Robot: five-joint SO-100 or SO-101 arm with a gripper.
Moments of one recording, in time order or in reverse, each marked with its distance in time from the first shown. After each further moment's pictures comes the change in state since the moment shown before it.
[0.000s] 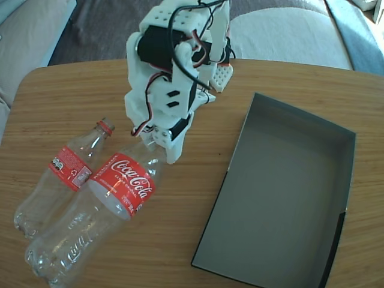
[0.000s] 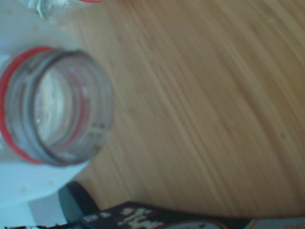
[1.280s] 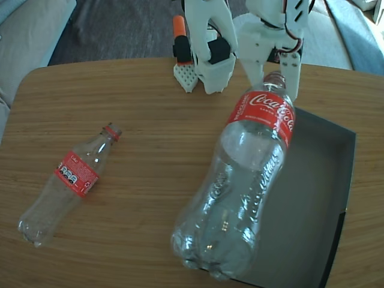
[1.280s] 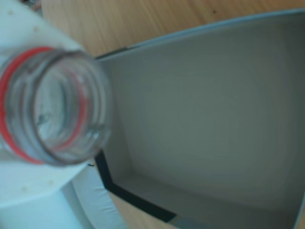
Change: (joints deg) arm -48.0 14.7 -11.9 20.7 37.1
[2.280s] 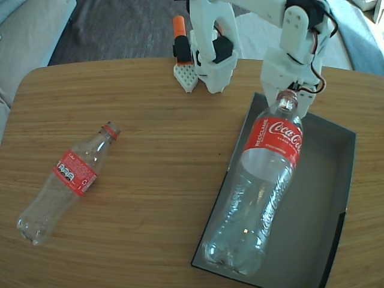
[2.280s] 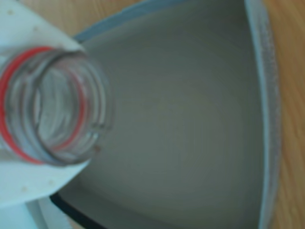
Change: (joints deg) arm -8.6 -11.9 6.2 -7.6 11.8
